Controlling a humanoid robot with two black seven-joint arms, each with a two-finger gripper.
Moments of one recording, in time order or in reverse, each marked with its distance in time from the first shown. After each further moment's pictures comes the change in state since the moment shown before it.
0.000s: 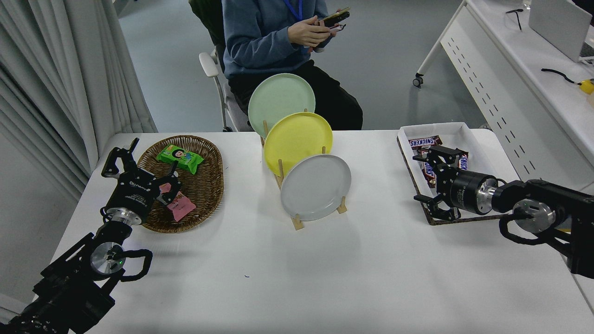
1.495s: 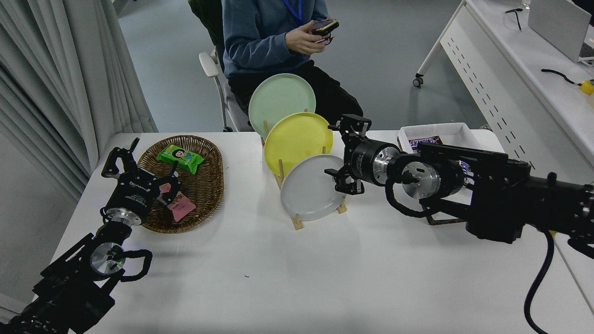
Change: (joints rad) left arm -0.001 0.000 0.000 0.000 0.000 0.000 0.000; right arm 0.289 0.307 -0.077 0.152 0.320 -0.426 -0.005
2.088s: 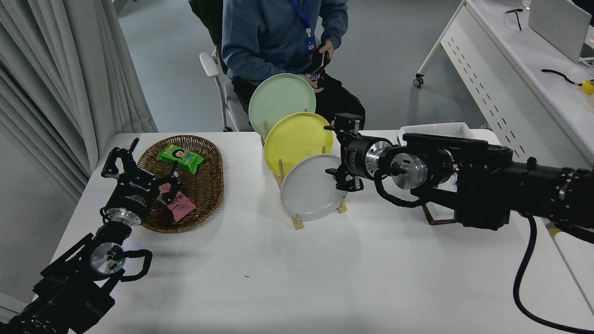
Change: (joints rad) left arm 0.001 0.000 0.000 0.001 0.000 0.000 0.000; right arm 0.061 0.083 -0.102 -0.125 0.087 -0.005 -0.115
